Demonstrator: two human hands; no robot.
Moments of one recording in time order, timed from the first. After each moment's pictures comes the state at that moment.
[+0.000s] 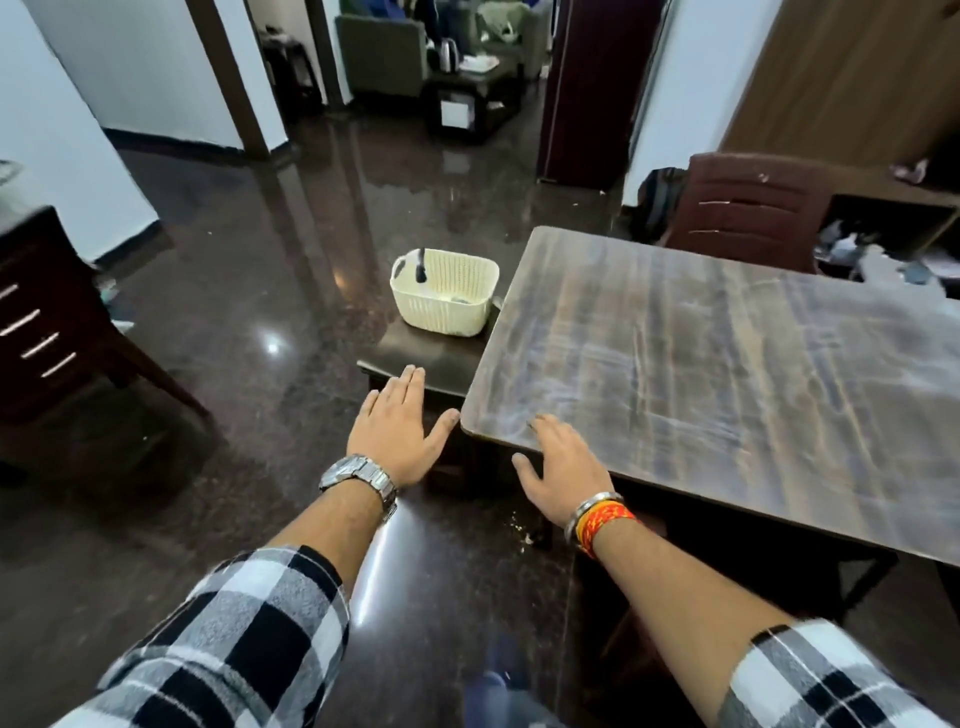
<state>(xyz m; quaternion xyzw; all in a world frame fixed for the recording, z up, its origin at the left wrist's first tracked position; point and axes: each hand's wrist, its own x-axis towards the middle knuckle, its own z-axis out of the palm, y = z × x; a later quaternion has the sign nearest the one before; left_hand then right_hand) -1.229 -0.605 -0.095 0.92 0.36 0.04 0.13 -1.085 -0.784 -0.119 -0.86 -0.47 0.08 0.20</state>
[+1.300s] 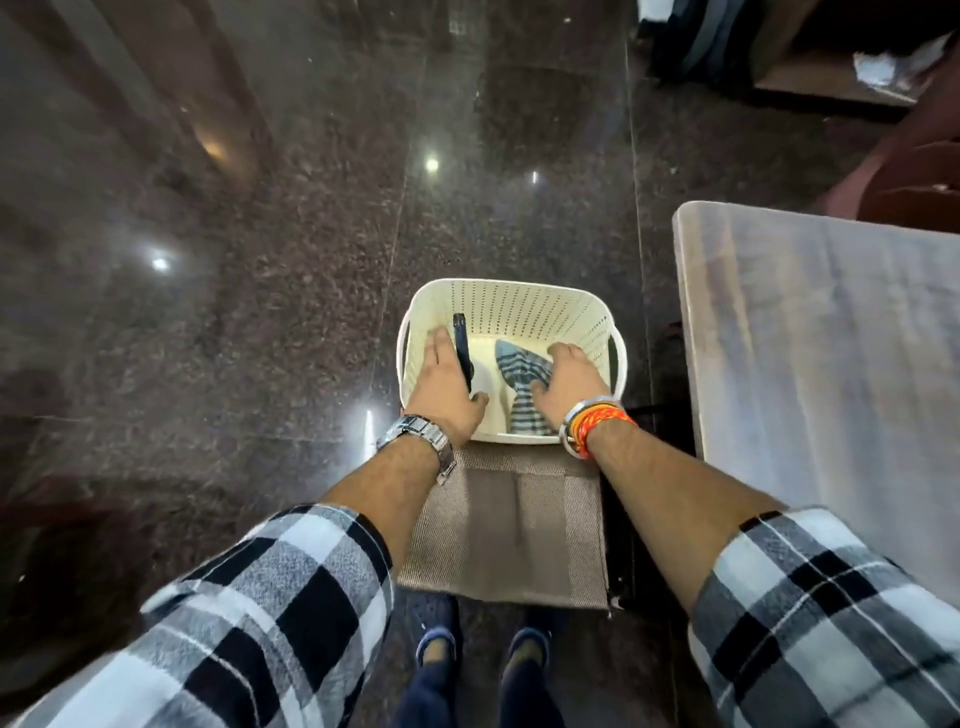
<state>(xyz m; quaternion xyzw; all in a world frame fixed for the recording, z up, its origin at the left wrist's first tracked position) -0.877 -0.086 -0.290 0.85 0.34 -0.10 0.39 -0.763 -0.219 -0.296 -0.93 -0.23 0.26 0.13</state>
